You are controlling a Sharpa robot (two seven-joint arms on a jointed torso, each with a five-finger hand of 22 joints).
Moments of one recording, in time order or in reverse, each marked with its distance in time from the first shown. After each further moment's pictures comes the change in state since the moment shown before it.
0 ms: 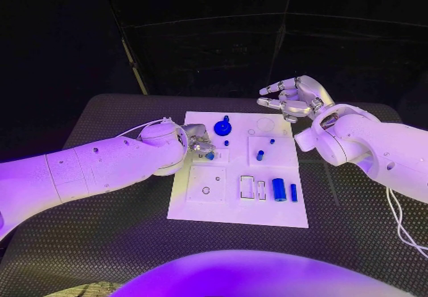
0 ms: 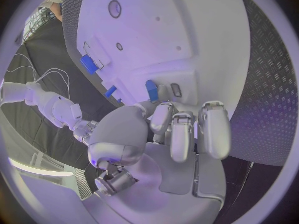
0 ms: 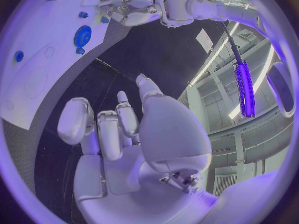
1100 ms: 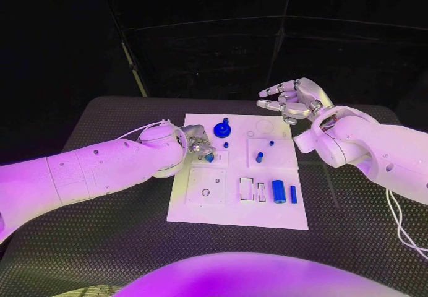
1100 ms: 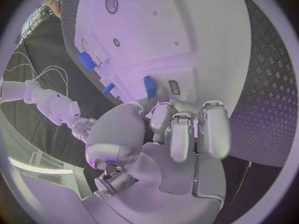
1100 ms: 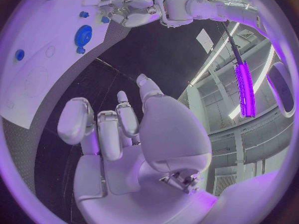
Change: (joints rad) left arm -0.001 0.005 0.000 -0.011 0.010 -0.024 0.000; left_hand -0.115 -0.027 -0.044 0.100 0.000 -0.001 -0.001 -0.005 -0.018 -0.003 0.003 0.000 -0.004 0.000 0.000 0.000 0.000 0.000 0.000 0.000 -0.004 0.000; right arm 0.000 -0.002 0.000 -0.002 0.000 0.000 0.000; right_hand -0.008 0.000 -0.003 0.003 0.000 0.000 0.000 0.004 0.000 0.000 0.000 0.000 -0.003 0.000 0.000 0.000 0.001 0.000 0.000 0.000 0.000 -0.002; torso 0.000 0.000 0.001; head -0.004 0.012
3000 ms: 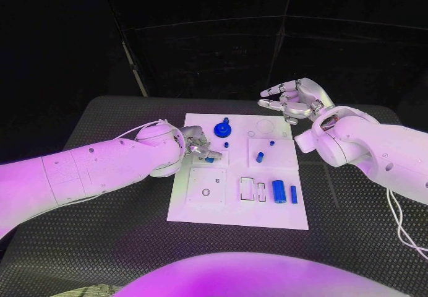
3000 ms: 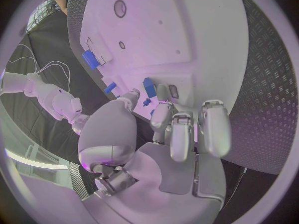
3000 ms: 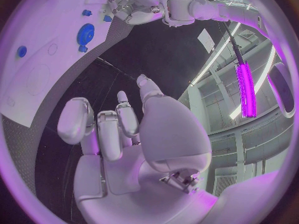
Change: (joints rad) left arm 0.001 -0.021 0.004 0.015 0.063 0.021 0.001; left_hand -0.015 -0.174 -0.263 0.112 0.000 0.011 0.011 -0.042 -0.047 -0.011 0.011 -0.008 -0.021 0.000 0.000 0.000 0.000 0.000 0.000 0.000 -0.026 0.000; right arm -0.001 0.005 0.000 -0.017 0.000 0.000 0.000; right_hand -0.004 0.004 -0.003 0.002 0.000 0.000 0.000 0.000 0.000 0.000 0.000 0.000 -0.002 0.000 0.000 0.000 0.000 0.000 0.000 0.000 -0.004 -0.002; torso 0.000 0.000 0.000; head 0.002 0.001
